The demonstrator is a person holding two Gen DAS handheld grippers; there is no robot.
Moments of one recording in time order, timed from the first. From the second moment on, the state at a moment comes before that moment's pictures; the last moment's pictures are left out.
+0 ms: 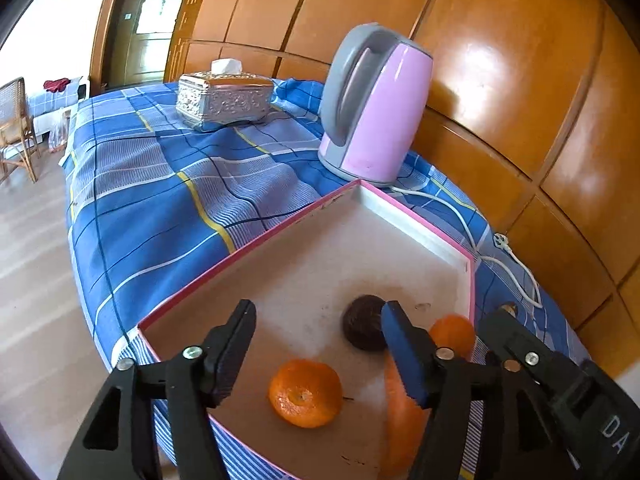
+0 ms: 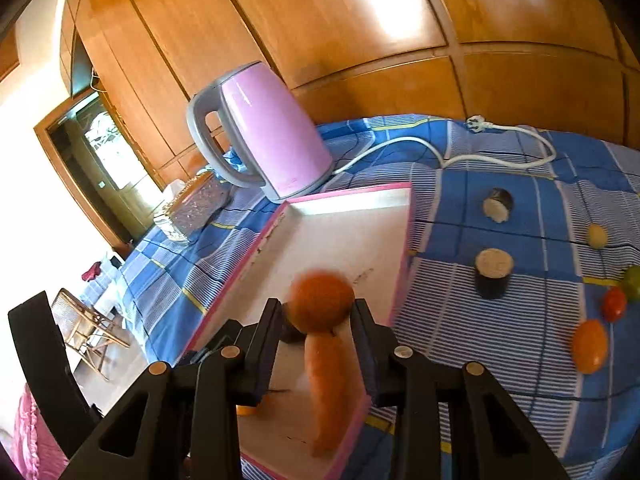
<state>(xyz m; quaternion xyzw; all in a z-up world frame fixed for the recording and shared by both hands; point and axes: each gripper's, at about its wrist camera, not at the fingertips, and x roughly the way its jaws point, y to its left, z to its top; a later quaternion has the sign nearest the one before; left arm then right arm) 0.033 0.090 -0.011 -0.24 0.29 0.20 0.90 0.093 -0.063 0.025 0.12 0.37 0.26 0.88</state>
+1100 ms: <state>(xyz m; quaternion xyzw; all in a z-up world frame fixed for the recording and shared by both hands) 0.038 0.034 -0.004 -0.13 0.30 0.09 0.94 0.056 -0.205 0.012 0.09 0.38 0.07 0.92</state>
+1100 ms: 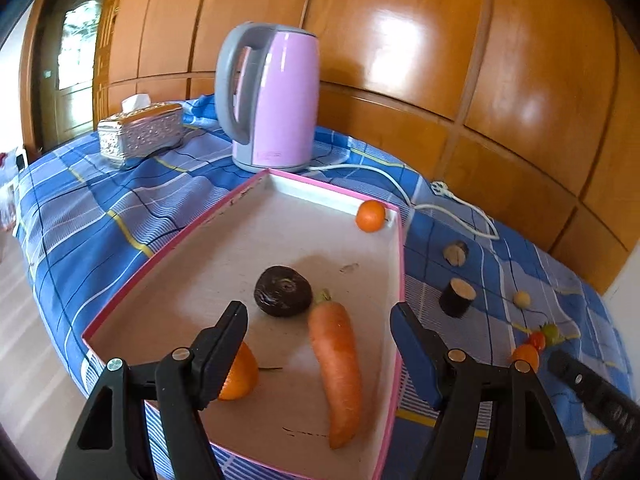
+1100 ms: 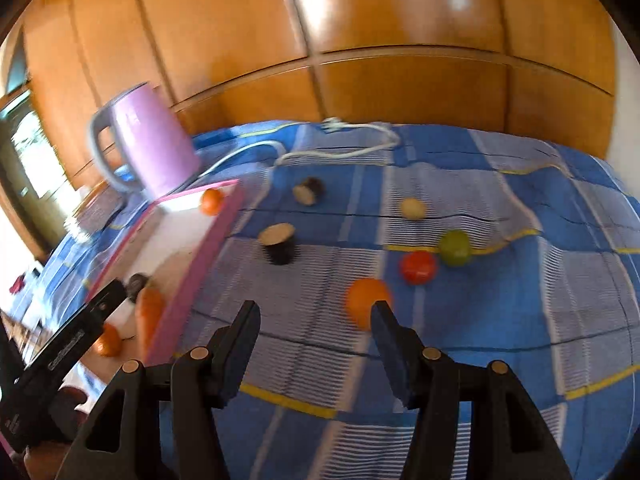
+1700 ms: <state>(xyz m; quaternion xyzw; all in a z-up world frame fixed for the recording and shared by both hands) 0.039 -0.015 -0.006 -0.03 0.31 0.02 0.95 0.053 -0.303 -0.025 0.32 0.39 -0.03 0.86</state>
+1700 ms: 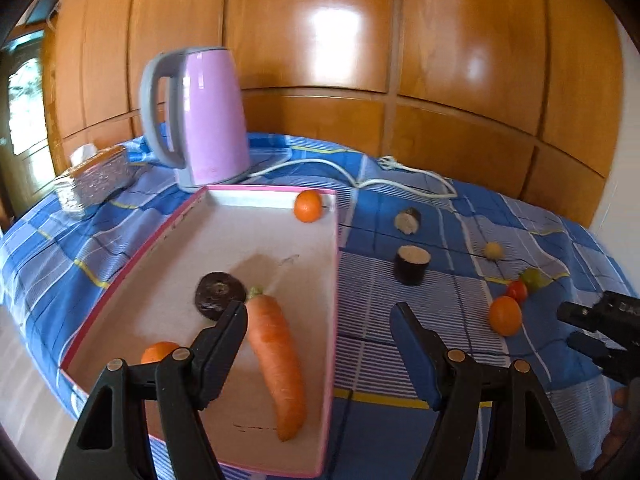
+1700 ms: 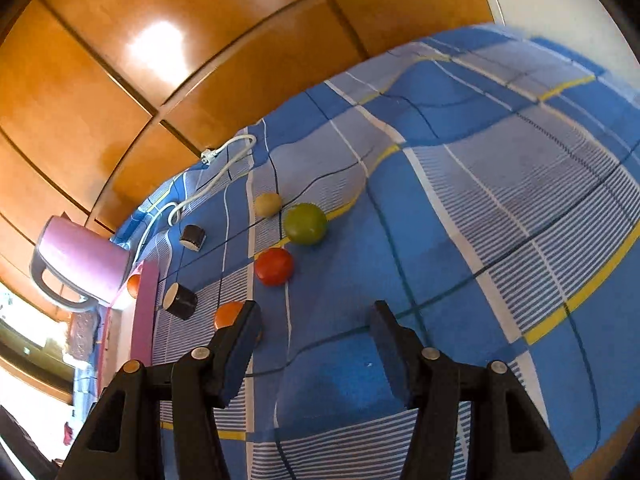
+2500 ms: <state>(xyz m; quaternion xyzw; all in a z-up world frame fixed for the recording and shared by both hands) 0.055 -0.078 -0.023 -0.01 0.37 -0.17 0.91 0.074 -0.284 -0.025 0.26 0.41 -0.02 0.88</state>
